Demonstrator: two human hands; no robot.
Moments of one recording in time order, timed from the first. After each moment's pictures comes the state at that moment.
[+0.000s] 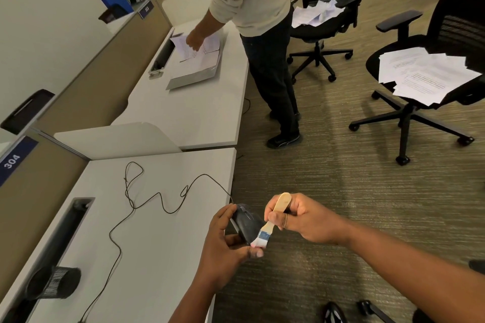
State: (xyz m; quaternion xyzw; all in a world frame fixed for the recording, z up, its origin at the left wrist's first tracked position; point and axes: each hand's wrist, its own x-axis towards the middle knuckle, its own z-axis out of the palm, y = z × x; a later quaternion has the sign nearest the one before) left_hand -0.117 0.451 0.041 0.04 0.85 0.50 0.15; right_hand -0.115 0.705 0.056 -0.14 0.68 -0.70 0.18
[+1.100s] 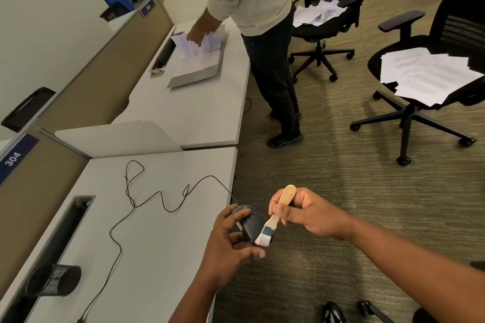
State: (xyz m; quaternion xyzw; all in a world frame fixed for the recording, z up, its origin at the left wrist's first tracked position) left_hand -0.118 0.451 0.041 0.07 0.83 0.53 0.18; right_hand -0.121 0.710 0.056 -0.12 0.63 -0.75 0.18
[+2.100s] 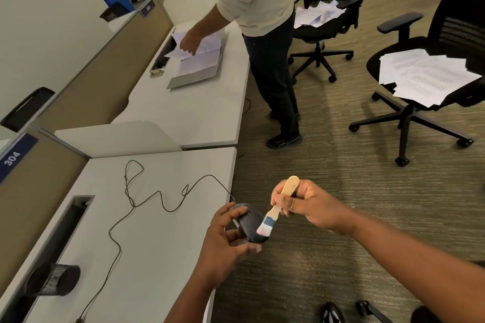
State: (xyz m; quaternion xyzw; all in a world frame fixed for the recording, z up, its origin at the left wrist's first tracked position) left_hand -0.119 0.453 0.051 0.04 0.82 0.54 0.19; right_hand -0.122 0.717 0.071 -0.09 0.64 -0.75 0.16
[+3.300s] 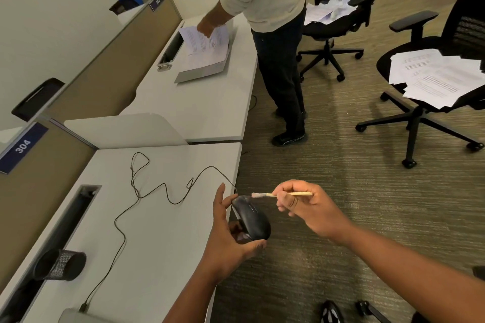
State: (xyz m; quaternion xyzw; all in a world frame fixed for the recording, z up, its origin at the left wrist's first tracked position) left_hand -0.111 0.455 0.061 0.06 0.84 0.51 0.17; right_hand -0.106 0.698 0.064 -0.03 0.65 -0.76 0.07
